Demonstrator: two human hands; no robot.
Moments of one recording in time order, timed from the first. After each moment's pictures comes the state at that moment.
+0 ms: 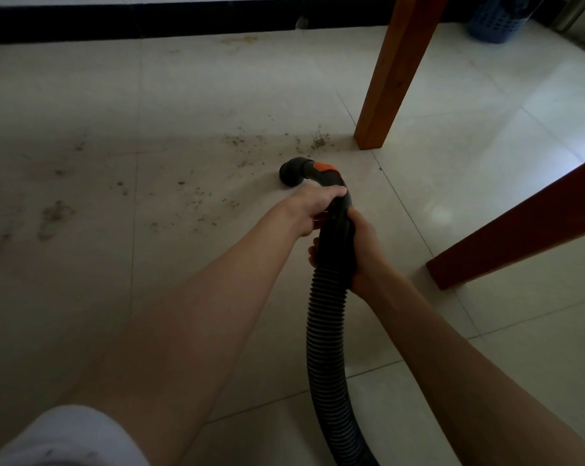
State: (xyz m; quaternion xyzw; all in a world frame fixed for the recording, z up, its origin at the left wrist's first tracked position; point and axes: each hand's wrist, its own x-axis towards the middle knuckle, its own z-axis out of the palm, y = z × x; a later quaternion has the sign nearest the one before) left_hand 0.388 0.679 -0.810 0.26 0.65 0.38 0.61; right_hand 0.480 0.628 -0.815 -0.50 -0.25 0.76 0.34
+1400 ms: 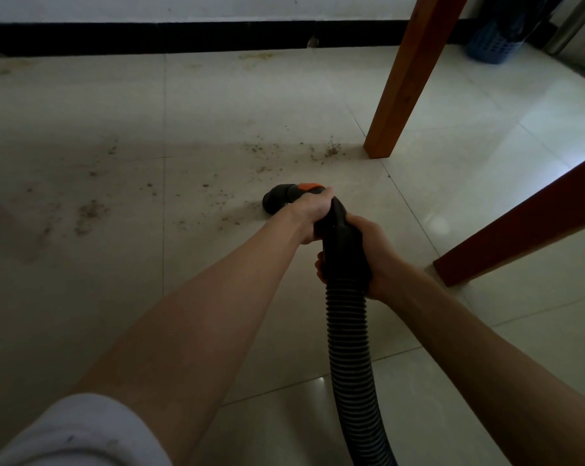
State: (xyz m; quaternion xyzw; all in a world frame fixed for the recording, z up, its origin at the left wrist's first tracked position) left_hand 0.357 0.632 -0.785 0.17 0.64 0.35 0.66; right_hand 0.465 0.580 -0.764 -0.53 -0.28 0.77 0.21
